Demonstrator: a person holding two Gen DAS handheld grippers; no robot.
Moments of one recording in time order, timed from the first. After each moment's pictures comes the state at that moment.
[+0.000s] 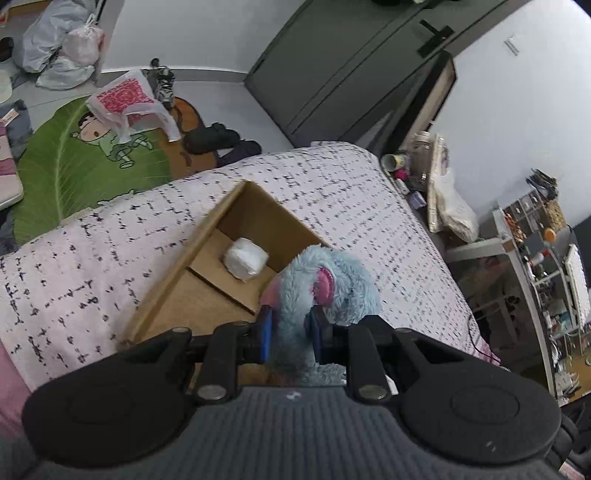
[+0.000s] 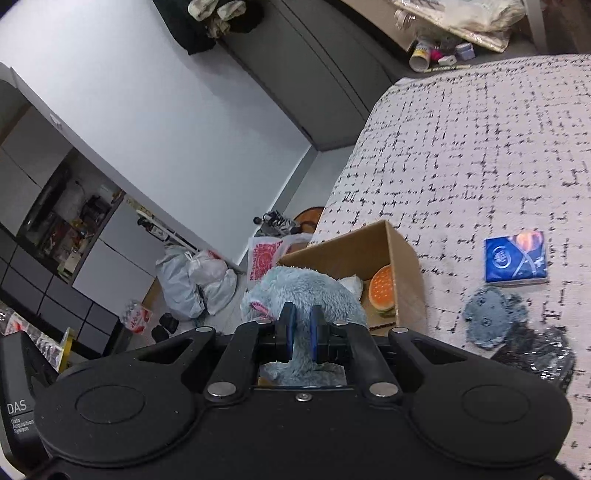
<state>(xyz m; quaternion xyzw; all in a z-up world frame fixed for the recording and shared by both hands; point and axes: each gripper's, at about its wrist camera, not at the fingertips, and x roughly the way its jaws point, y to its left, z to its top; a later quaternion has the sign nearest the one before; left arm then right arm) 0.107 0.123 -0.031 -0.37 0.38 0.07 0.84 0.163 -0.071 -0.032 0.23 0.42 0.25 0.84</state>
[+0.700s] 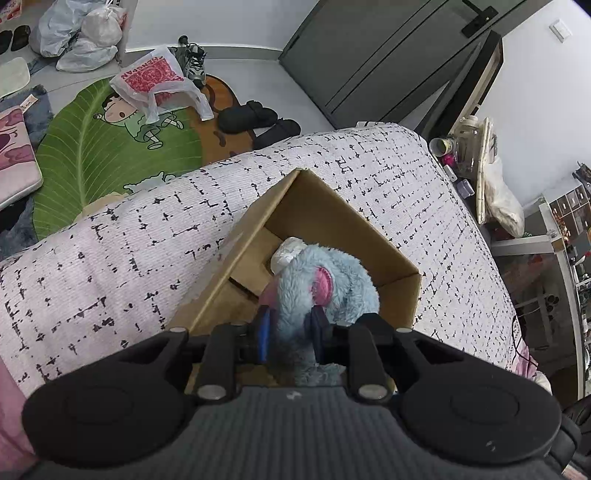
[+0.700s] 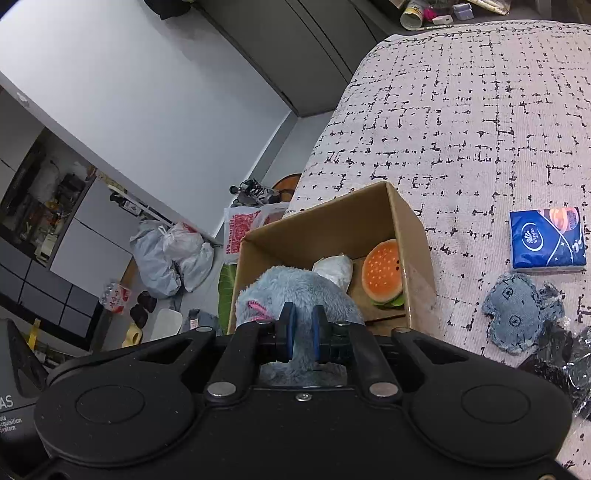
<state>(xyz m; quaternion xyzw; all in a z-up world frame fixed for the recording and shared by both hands) 0.147 0.144 -0.071 -0.36 0.43 0.11 0.82 0.200 -0.037 -0.073 0.21 0.47 0.23 0.82</state>
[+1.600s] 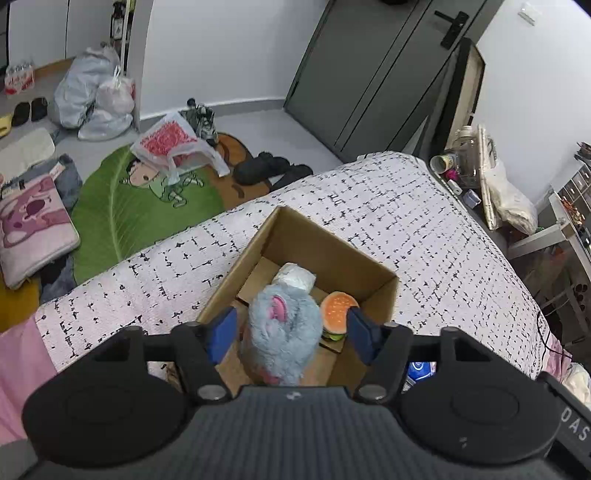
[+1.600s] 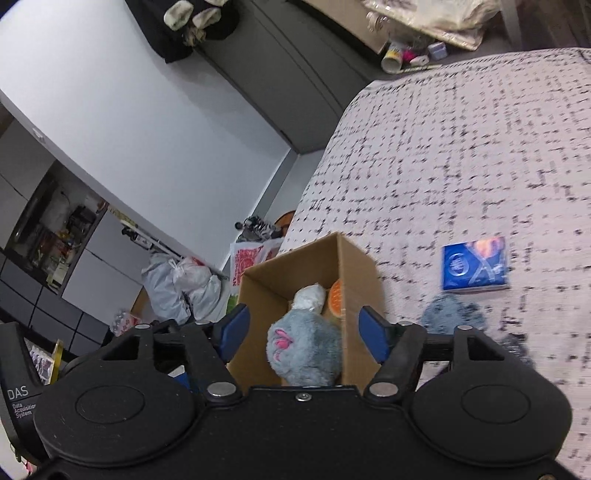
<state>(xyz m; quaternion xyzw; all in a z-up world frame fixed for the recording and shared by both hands) 0.118 0.095 -0.011 -0.26 0.39 0.17 0.87 0.163 -0.128 -0.028 0.24 0.42 0.22 0.85</state>
